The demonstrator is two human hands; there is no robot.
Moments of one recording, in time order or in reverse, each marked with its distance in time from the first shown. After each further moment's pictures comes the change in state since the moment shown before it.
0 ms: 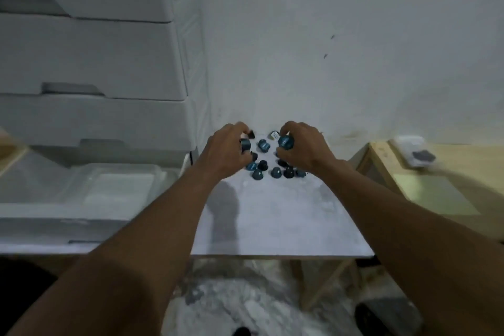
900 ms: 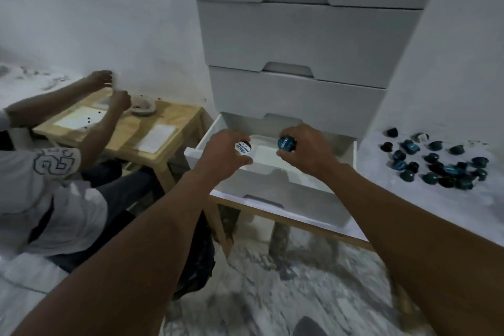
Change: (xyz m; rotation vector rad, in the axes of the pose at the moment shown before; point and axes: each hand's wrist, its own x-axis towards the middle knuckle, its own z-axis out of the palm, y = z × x) left_hand -0.195 -0.274 -0.217 0.042 0.102 -0.406; right_hand -0.008 -0.346 0.183 0.169 -0.129 -0.339
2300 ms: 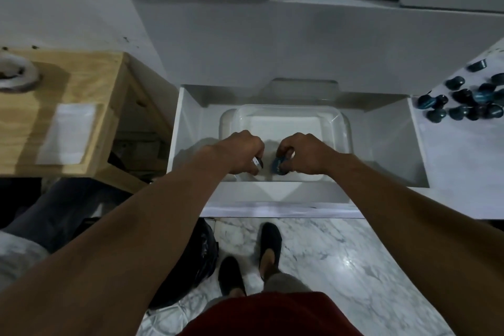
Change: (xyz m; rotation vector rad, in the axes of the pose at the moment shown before) left_hand 0.184 -0.111 0.126 0.324 -0.943 0.384; right_hand 0.099 0.067 0.147 0.085 -0.597 0.542
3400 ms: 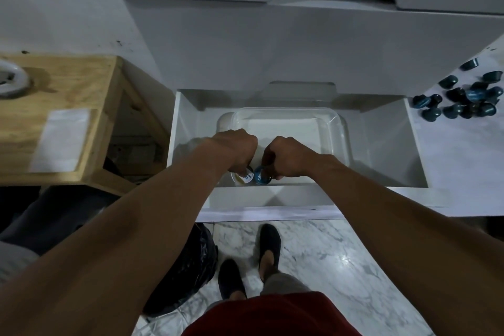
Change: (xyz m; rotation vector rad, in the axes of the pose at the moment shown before) left_hand 0.003 0.001 -0.017 0.189 -0.066 -0.020; right_hand 0.016 -0.025 0.011 0.043 -0.083 0.066
